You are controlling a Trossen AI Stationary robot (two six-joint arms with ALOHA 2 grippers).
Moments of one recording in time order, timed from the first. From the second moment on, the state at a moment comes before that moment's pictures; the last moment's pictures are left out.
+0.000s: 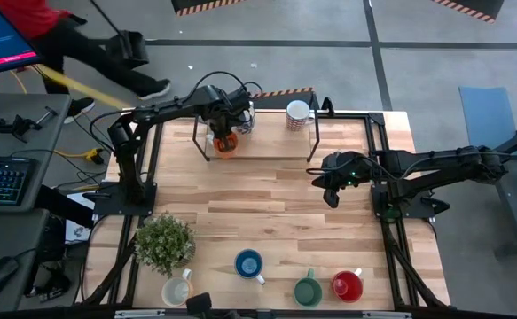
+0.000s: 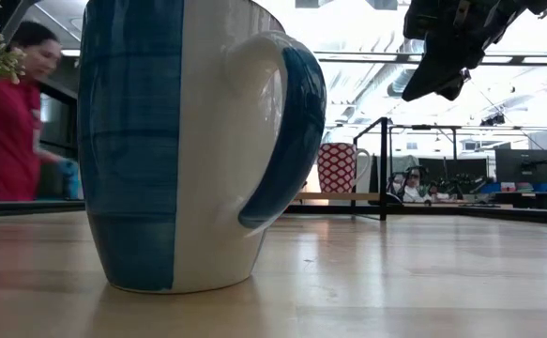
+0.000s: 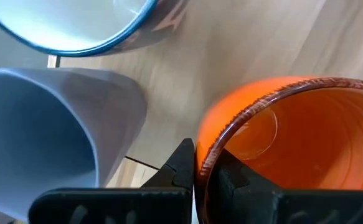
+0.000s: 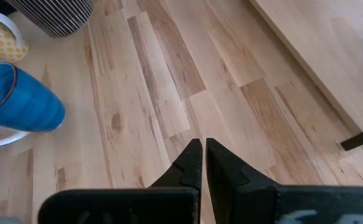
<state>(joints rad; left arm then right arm) 0.55 1.87 1.63 -1.21 -0.16 0.24 0.01 0.97 0.74 -0.51 0.06 0.39</state>
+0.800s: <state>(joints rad) 0.62 1.87 1.59 -1.23 -0.16 0.23 0.01 0.97 0.74 -0.51 0.05 0.39</state>
